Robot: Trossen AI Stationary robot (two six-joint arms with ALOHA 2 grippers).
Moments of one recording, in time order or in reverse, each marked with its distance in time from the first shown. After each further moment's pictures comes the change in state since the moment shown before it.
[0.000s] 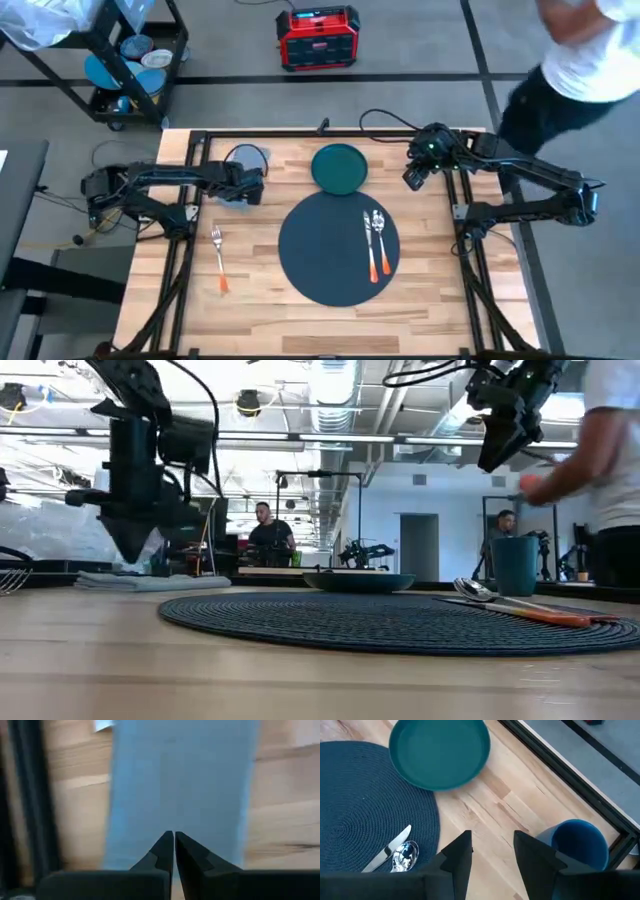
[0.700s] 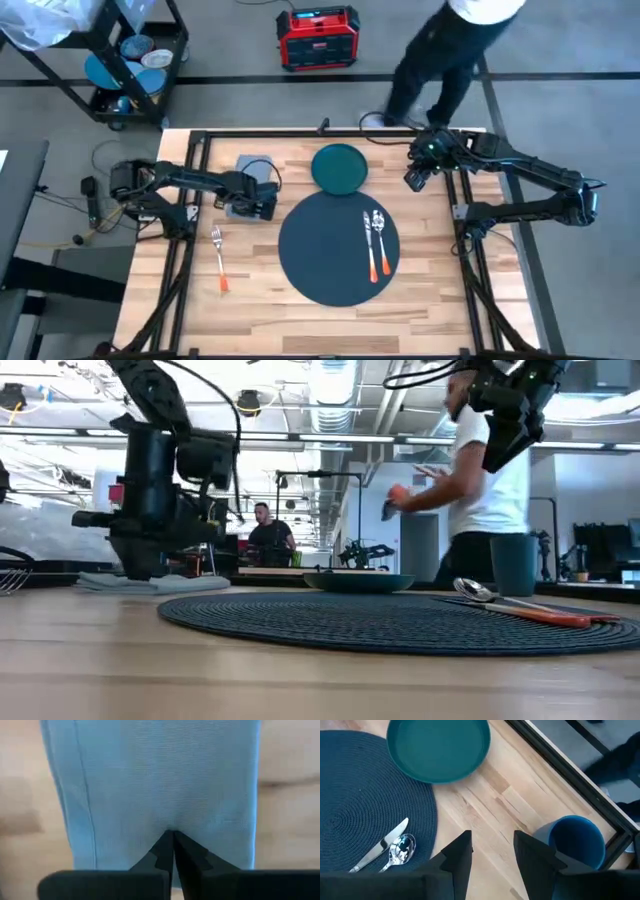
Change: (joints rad) left arm -0.189 0.188 0.054 0.159 0.225 -0.180; right arm 0.000 0.000 0.000 -0.023 0.000 -0.023
